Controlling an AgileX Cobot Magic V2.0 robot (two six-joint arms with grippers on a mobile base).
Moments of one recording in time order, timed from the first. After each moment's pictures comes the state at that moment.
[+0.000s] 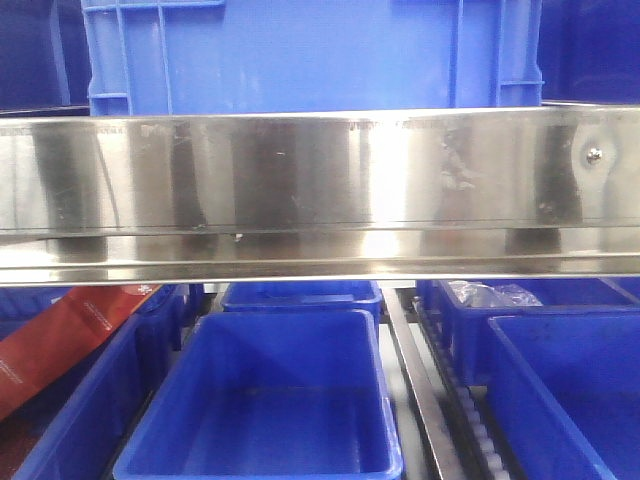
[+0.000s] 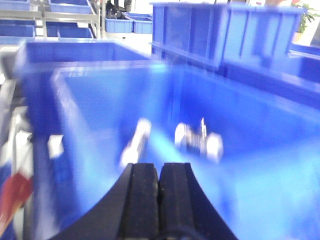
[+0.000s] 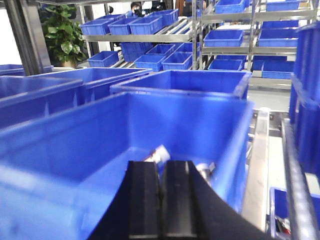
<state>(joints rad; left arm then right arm) -0.41 0.89 -0.85 -0.07 0.15 -0.03 0.44 0.89 -0.81 0.21 0.01 -0.09</state>
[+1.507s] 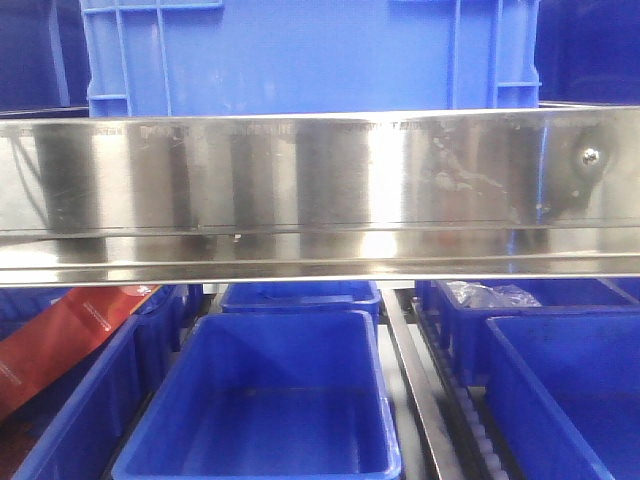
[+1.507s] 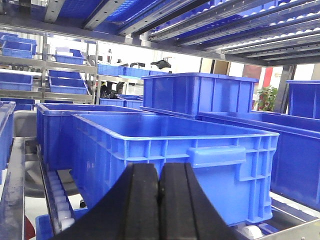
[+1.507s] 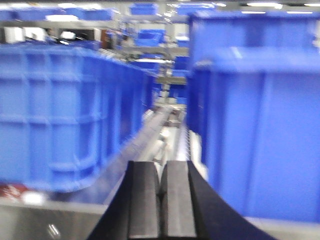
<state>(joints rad) -0.41 0.22 -0.46 -0.08 0.13 -0.03 0.14 0.17 -0.10 0.12 -0.09 -0.09</state>
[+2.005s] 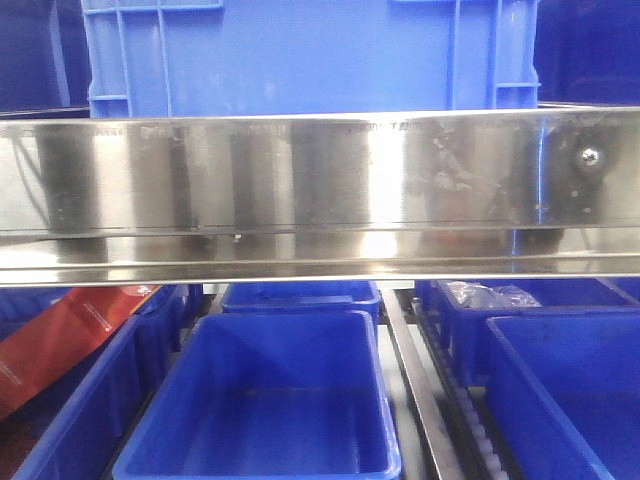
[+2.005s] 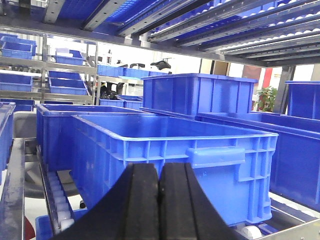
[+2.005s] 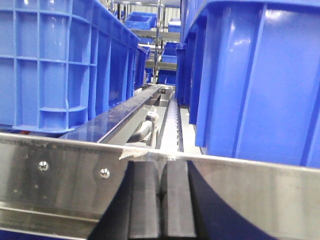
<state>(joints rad) -0.41 0.21 -0.46 -0.08 0.13 -0.03 0.13 0.00 0.00 0.04 0.03 -0.07</state>
